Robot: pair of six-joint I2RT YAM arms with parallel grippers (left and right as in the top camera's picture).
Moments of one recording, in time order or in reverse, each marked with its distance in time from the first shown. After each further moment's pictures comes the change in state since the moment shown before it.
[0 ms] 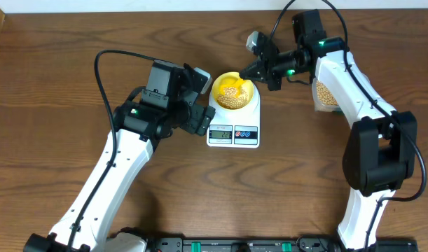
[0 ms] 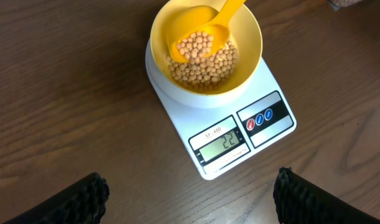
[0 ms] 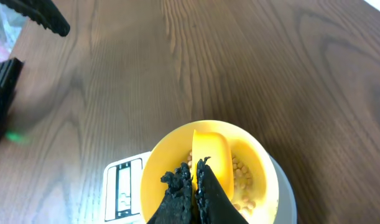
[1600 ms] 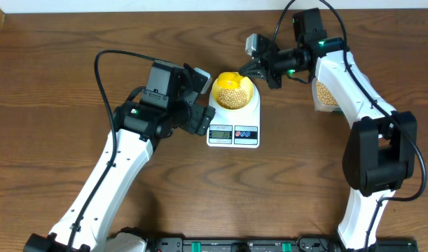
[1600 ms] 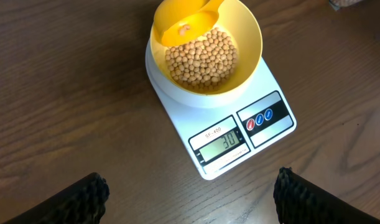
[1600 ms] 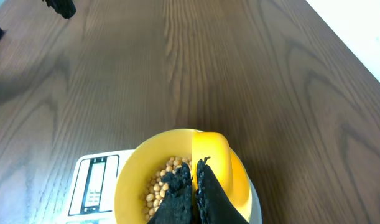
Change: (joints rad) left arm 0.000 0.000 0.000 0.000 0.000 0.000; right arm 0.000 0.000 0.000 0.043 -0.008 -0.170
